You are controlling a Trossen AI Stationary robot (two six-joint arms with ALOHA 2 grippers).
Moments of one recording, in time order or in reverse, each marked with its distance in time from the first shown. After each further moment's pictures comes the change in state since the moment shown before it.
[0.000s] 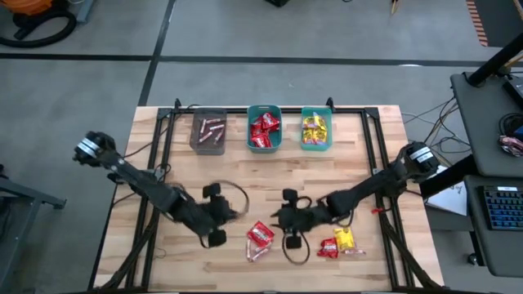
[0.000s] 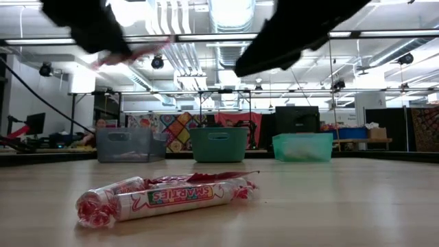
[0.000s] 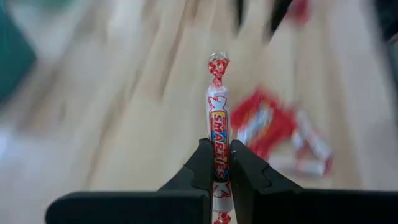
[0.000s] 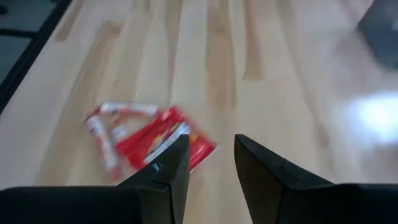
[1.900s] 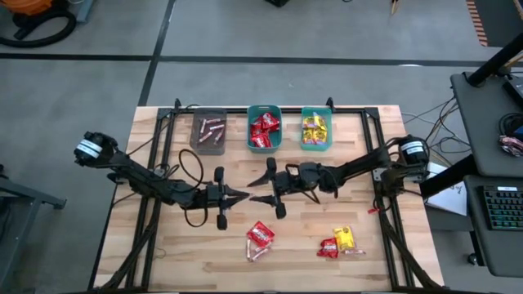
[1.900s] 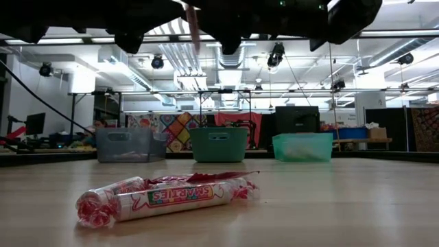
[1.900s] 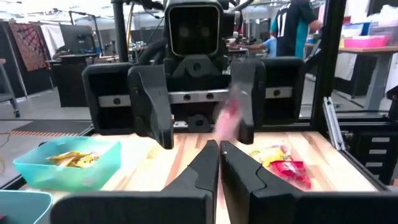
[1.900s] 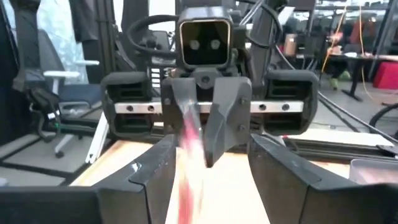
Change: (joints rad) left arm 0.155 -0.013 -0.452 1.358 -0.012 0.635; right arm -0.316 0.045 -0.131 0.900 -0.416 -0.222
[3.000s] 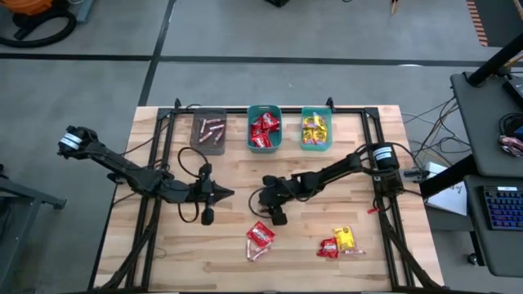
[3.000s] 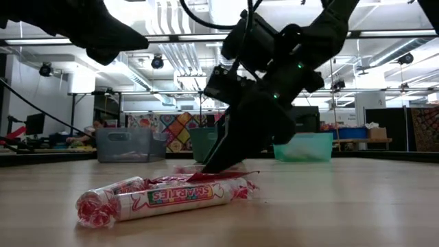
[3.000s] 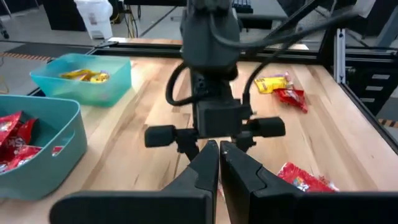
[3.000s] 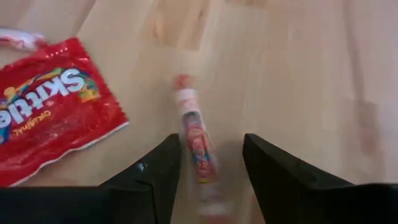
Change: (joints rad) left arm -0.014 -0.338 -0.002 -0.706 0.000 -0.242; right arm -0.017 0.270 0.163 -0.718 -0.028 -0.050
